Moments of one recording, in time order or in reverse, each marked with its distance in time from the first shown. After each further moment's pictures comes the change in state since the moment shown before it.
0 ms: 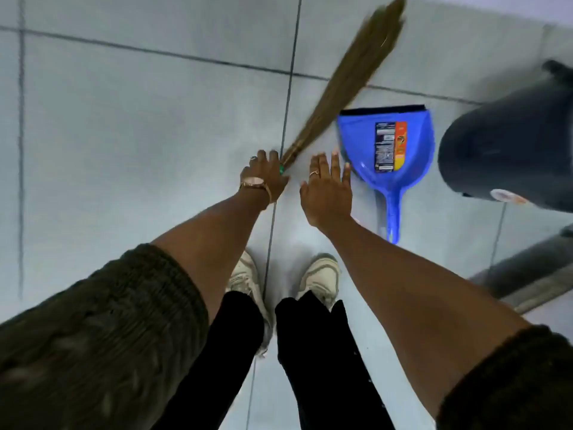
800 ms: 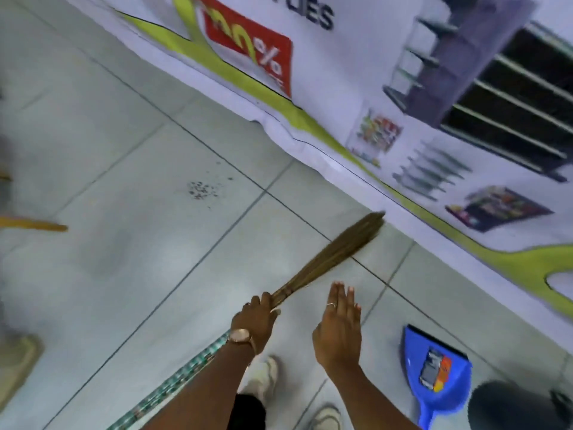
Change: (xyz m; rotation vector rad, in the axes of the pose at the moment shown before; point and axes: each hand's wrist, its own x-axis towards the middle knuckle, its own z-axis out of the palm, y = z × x) left_hand -0.258 -0.179 -0.217 -0.340 0.157 -0.425; right_hand -0.102 -0.262 -0.236 -0.043 0.026 -0.299
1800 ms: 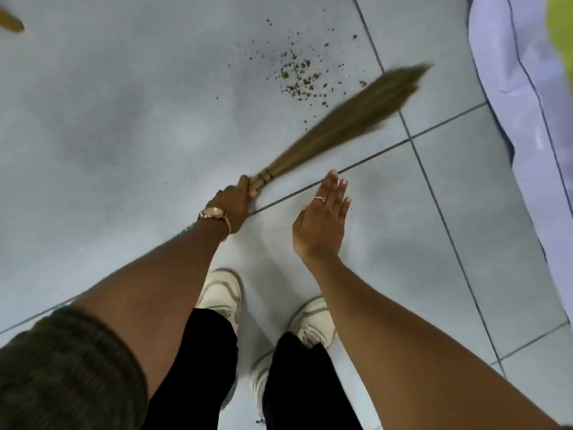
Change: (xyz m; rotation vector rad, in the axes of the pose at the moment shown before) left_hand 0.335 -0.368 0.090 -0.402 0.142 -0.191; right_hand 0.273 -0.281 0.298 -0.164 -0.095 -0.270
